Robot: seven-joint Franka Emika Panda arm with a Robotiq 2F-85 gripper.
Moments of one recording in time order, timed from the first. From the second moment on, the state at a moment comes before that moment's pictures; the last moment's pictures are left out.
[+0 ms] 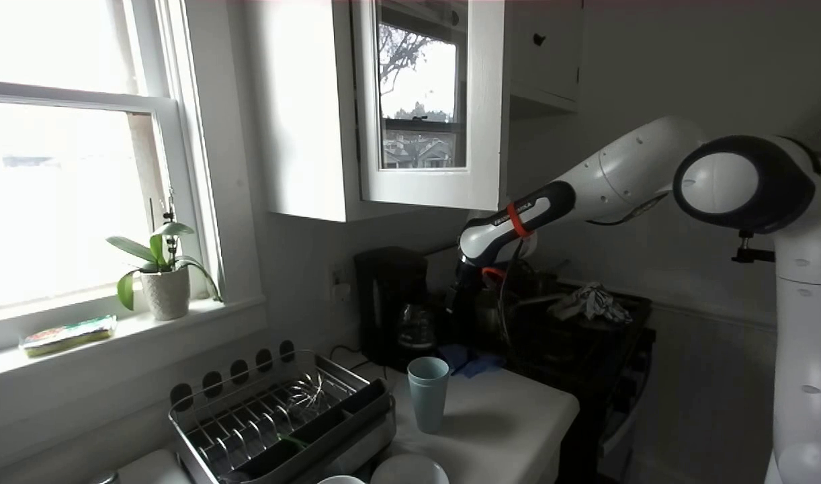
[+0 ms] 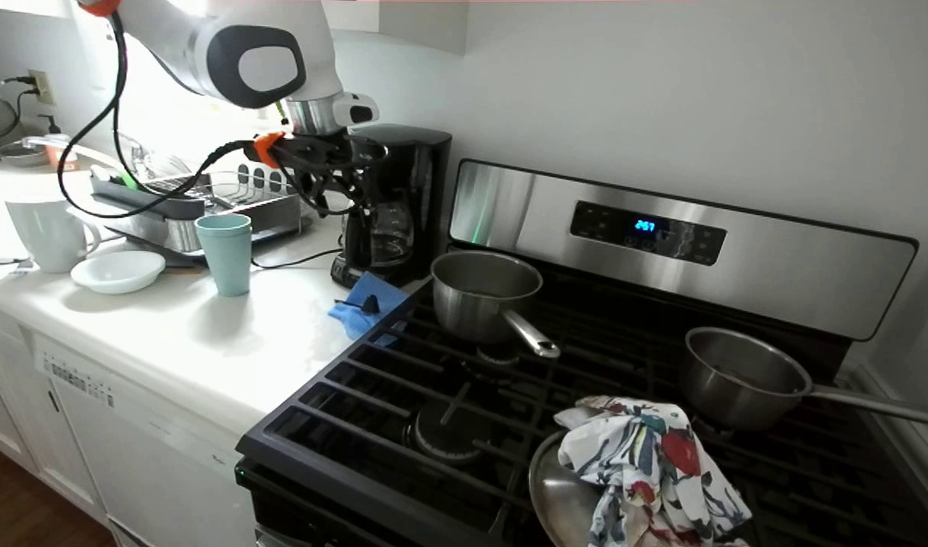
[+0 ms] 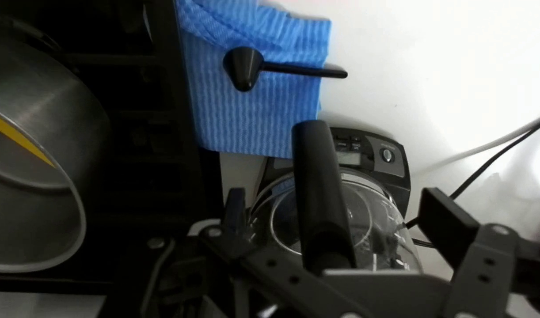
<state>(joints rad) -0.06 0.15 -0.09 -1.96 0.05 2.43 -0.30</state>
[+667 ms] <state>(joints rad) -0.14 0.35 -0.01 -1.72 0.15 2.37 -0.48</state>
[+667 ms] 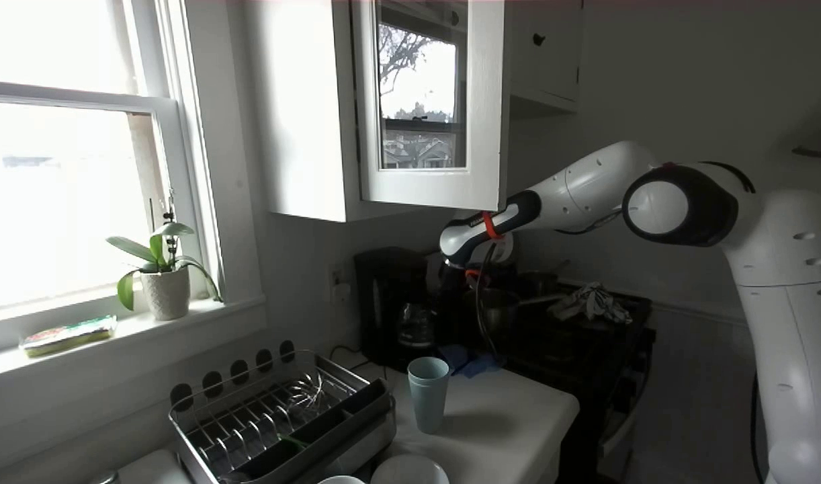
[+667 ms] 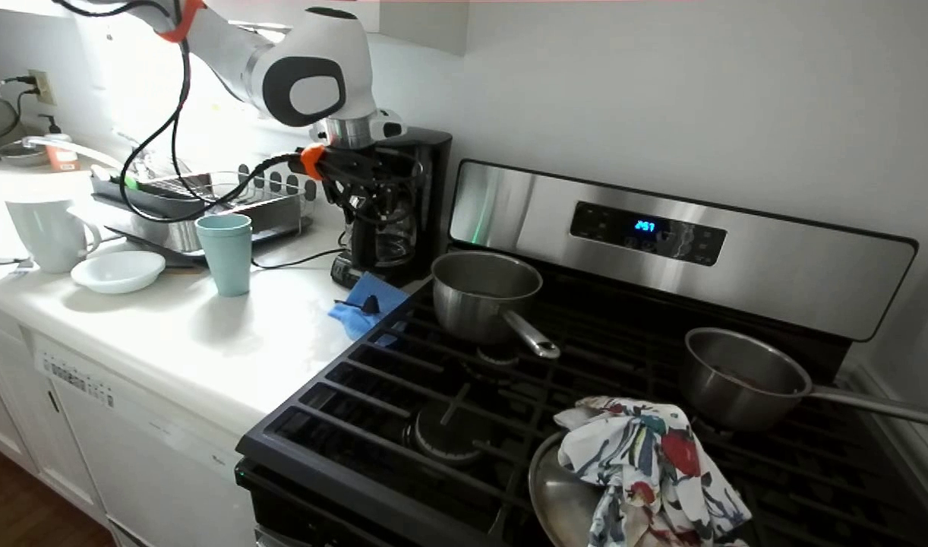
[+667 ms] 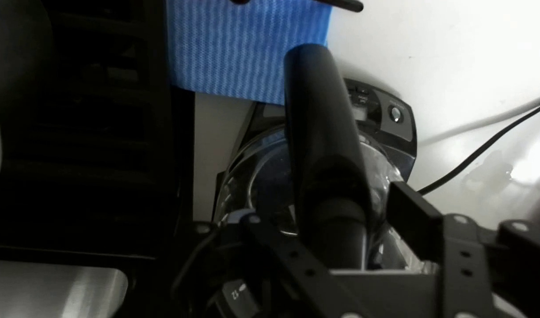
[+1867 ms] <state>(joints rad) -0.17 0.35 0.01 -1.69 0.16 2.28 -0.55</state>
